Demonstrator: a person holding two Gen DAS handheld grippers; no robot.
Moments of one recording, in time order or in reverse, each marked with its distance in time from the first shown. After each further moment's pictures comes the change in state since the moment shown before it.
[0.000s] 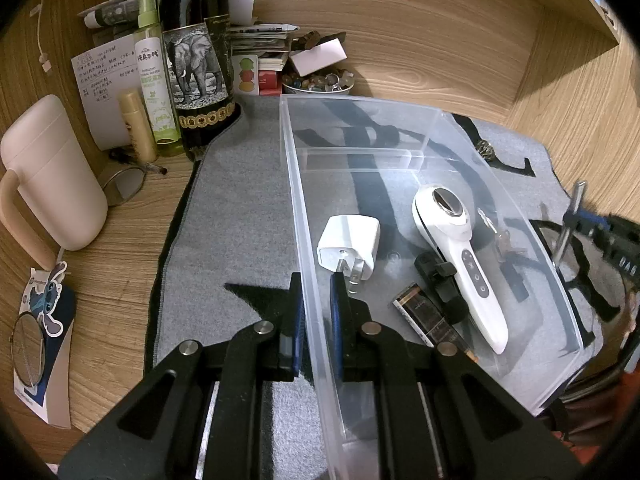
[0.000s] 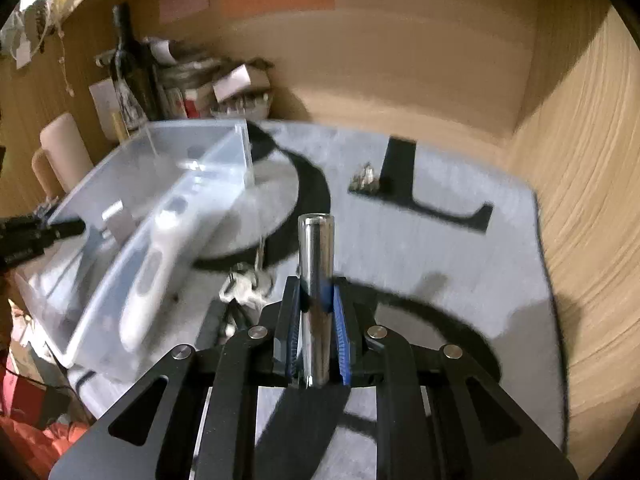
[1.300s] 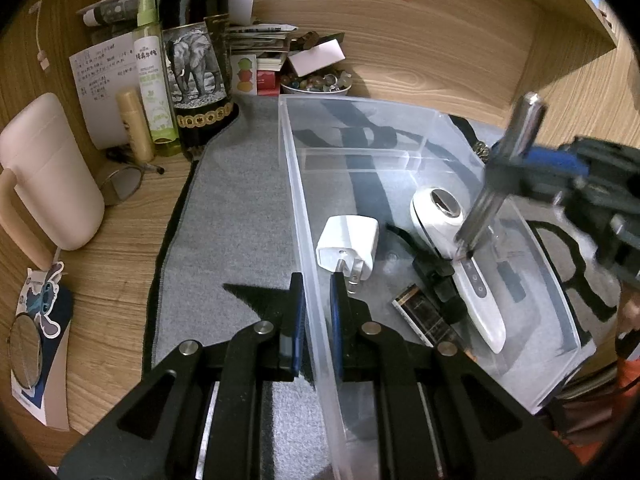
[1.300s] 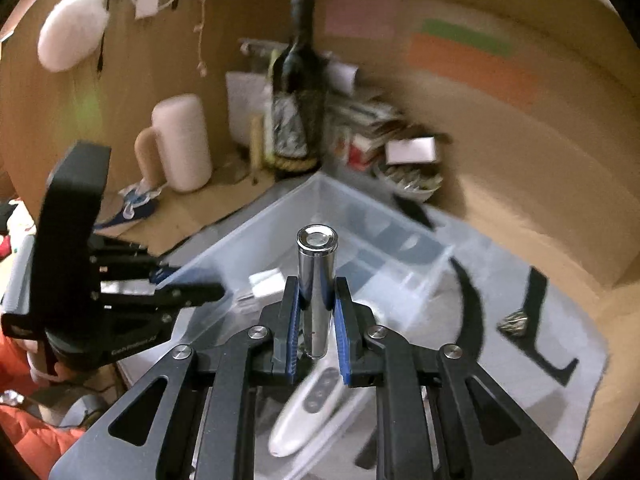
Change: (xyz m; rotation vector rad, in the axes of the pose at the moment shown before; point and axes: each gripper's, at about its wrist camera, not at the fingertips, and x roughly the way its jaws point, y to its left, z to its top) left arm 0.001 -0.002 0.001 0.000 -0.002 -0.015; right arm 0.020 0.140 0.054 -0.343 -0.025 0.282
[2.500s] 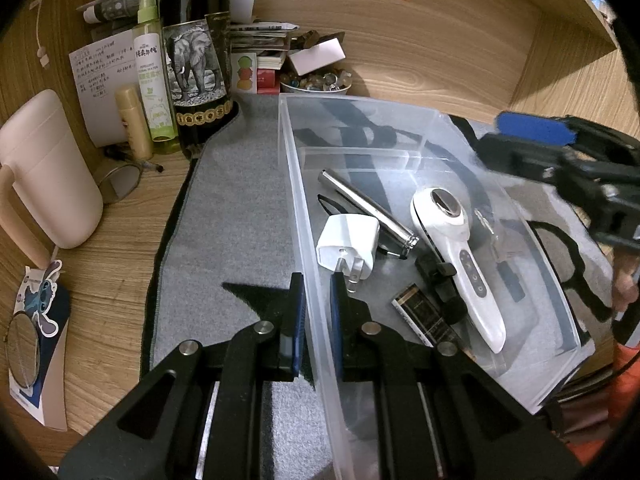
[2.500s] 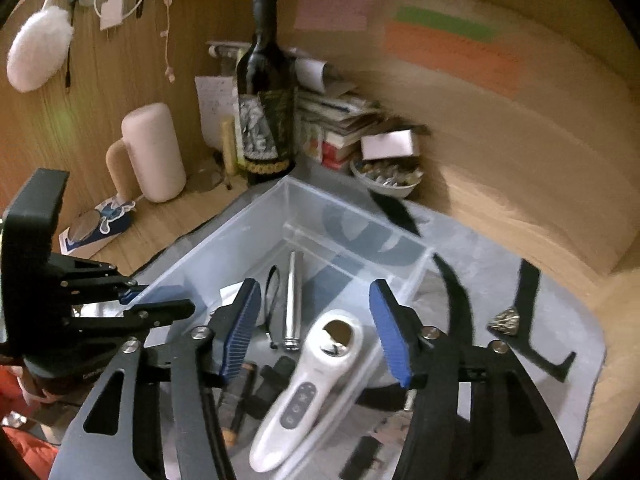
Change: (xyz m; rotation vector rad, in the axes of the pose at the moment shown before) left arm 0.001 0.005 -0.002 -0.007 0.000 -0.014; right arm -0.010 -0.026 0.009 0.075 -0.034 -0.091
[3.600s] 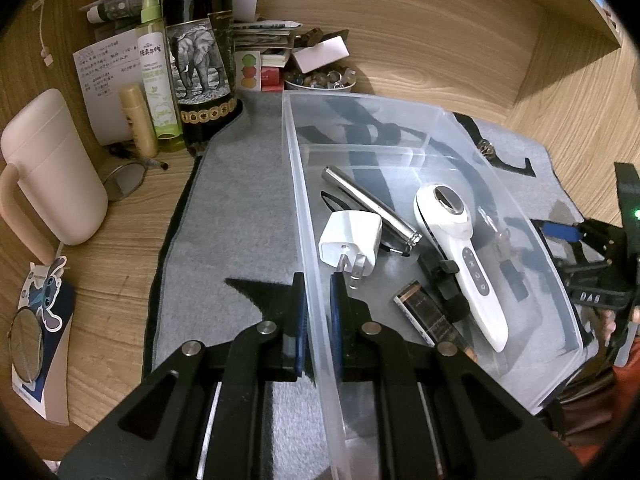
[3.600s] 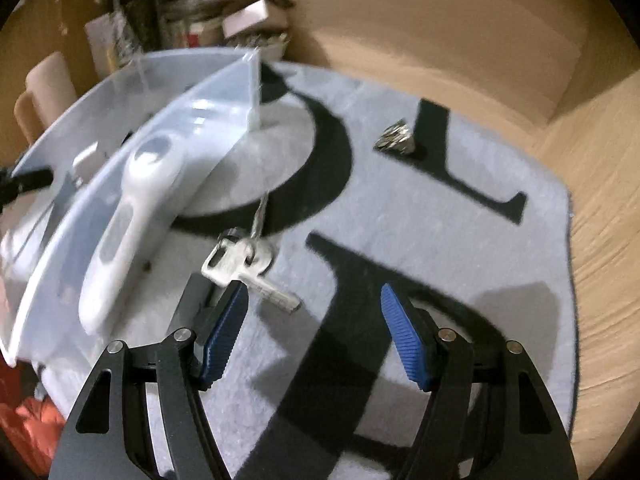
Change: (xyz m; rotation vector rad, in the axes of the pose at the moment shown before) left arm 0.000 0.005 0.000 -0.003 0.005 0.010; right arm 0.019 -0.079 -0.117 0.156 0.278 -0.149
